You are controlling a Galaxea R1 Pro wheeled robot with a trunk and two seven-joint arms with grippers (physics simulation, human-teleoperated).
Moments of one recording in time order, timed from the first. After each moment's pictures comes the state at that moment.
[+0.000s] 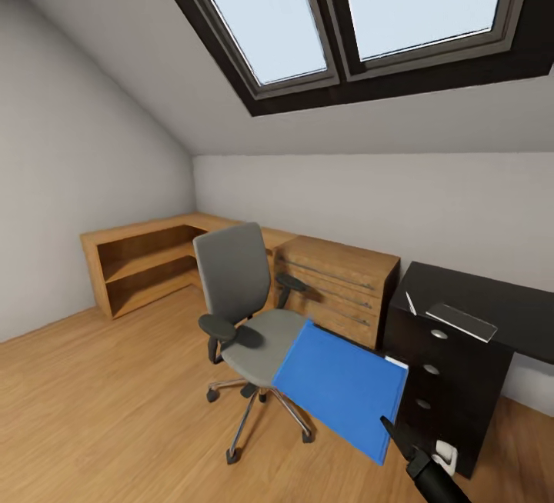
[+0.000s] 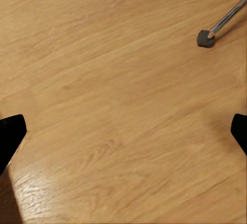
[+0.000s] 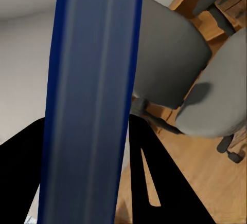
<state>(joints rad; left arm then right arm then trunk) 0.07 -0.02 -0.10 -0.81 0.38 -0.03 0.40 -0.02 0.05 -0.54 -1.09 -0.51 0.38 1.06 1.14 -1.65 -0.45</state>
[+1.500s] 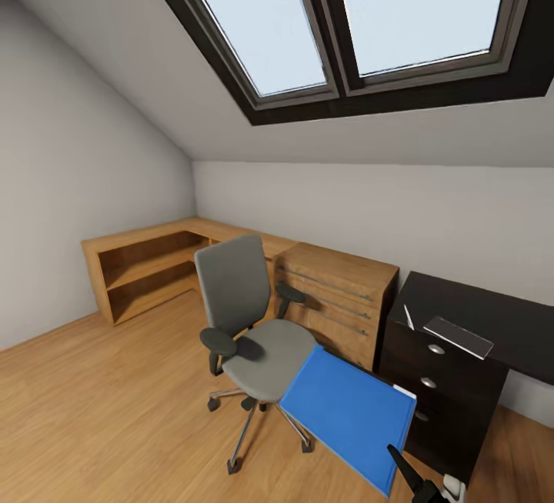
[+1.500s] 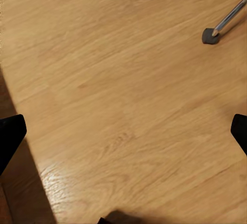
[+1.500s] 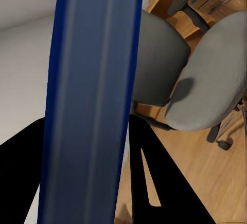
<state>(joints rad) 0.07 -0.02 -0.10 -0.74 0.35 -0.06 0.41 -0.02 0.02 -0.57 -0.88 -0.52 0.29 1.08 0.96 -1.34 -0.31</state>
